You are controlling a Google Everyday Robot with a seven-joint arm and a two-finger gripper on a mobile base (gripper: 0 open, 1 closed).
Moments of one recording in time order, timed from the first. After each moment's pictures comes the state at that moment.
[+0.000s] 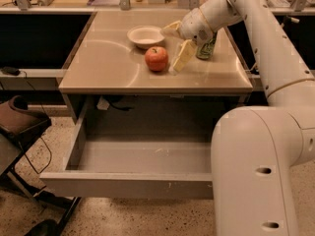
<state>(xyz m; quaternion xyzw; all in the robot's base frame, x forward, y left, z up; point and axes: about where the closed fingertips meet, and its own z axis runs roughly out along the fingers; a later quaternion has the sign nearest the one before) 0.709 -0.042 0.879 -0.68 0.59 0.27 0.33</state>
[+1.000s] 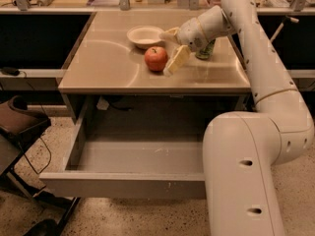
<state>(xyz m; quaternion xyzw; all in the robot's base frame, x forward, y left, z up) 0.740 -0.032 0.853 -0.65 0.60 0.31 0.36</state>
